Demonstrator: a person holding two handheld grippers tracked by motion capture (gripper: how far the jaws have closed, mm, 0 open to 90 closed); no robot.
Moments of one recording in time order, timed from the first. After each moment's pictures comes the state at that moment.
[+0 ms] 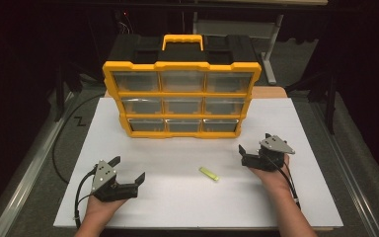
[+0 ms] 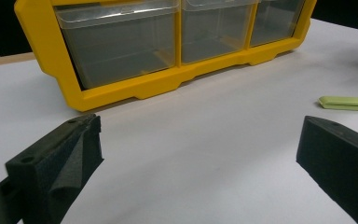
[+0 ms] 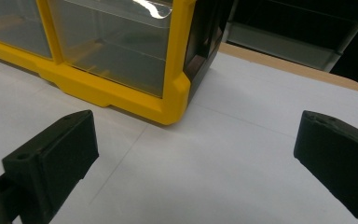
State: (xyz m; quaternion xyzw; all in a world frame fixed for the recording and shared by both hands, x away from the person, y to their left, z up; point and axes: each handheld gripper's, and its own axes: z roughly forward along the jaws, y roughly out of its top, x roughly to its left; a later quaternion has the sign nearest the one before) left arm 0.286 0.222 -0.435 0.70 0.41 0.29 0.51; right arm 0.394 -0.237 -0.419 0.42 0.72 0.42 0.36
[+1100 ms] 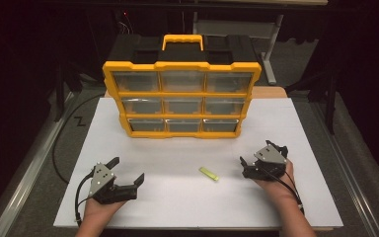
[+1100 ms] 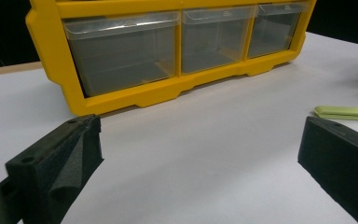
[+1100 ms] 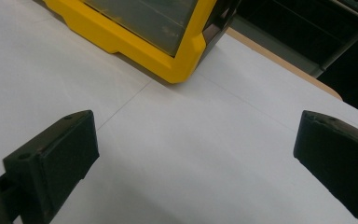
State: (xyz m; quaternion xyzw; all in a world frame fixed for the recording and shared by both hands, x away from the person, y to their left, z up) left arm 0.279 0.223 -0.437 0.68 0.41 0.31 0.53; right arm 0.371 -0.235 -0.427 0.35 0.78 0.34 0.40
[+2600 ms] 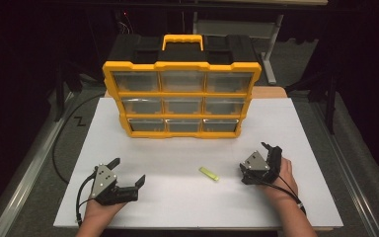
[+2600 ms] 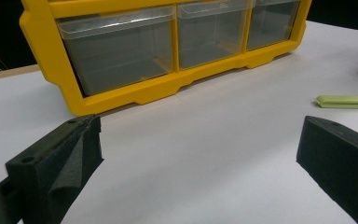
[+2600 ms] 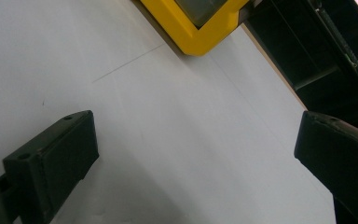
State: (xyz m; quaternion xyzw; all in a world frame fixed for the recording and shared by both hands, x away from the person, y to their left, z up) left arm 0.277 0.220 -0.438 0.69 0.40 0.31 0.51; right arm 0.366 -0.221 -0.438 0.25 0.83 0.22 0.46
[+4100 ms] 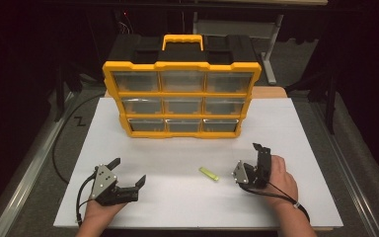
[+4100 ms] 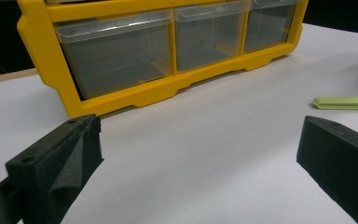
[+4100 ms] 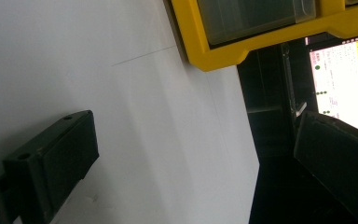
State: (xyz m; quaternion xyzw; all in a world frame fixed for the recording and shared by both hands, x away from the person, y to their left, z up) left arm 0.277 0.220 -0.438 0.69 0.39 0.32 0.52; right arm 0.352 -0.195 -0.439 0.09 0.84 0.08 0.54
